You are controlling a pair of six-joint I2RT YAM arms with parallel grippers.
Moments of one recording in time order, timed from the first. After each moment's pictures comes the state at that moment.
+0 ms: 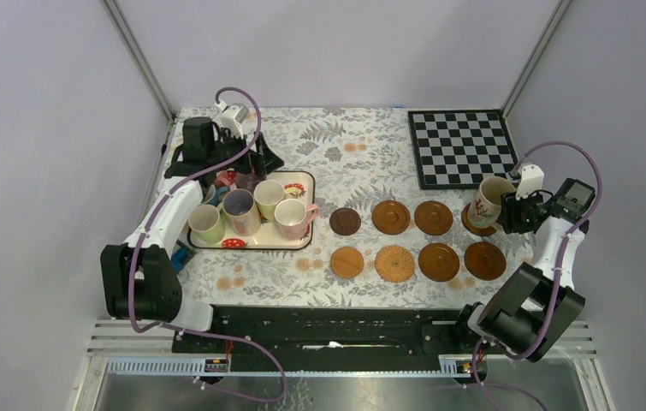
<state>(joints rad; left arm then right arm) -0.07 1.44 1.15 -0.21 0.67 -0.13 -0.67 1.25 0.87 -0.58 -0.56 -0.77</state>
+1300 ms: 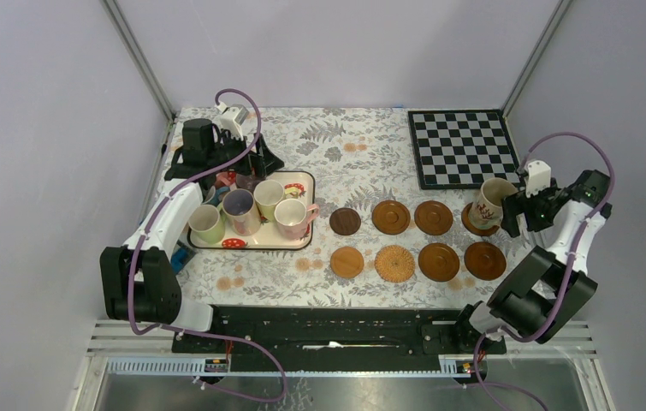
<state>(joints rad) -0.07 1.43 1.12 -0.19 0.68 -0.13 -0.72 1.37 1.05 -0.81 -0.54 -0.99</state>
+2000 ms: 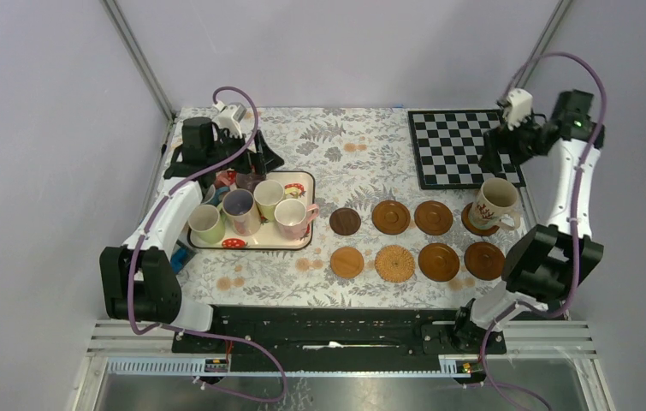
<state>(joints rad) -0.07 1.43 1.12 -0.19 0.67 -0.19 -0.45 1.60 1.65 -1.08 -0.61 -0.81</state>
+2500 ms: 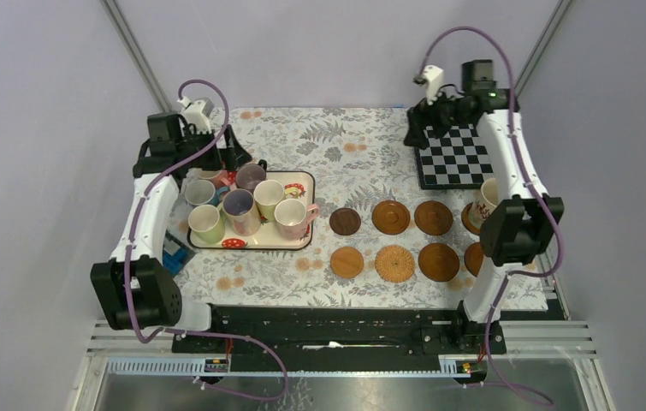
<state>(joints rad) 0.08 1.41 1.25 -0.42 0.60 -0.10 0.01 1.85 1.95 -0.98 -0.64 -0.58</state>
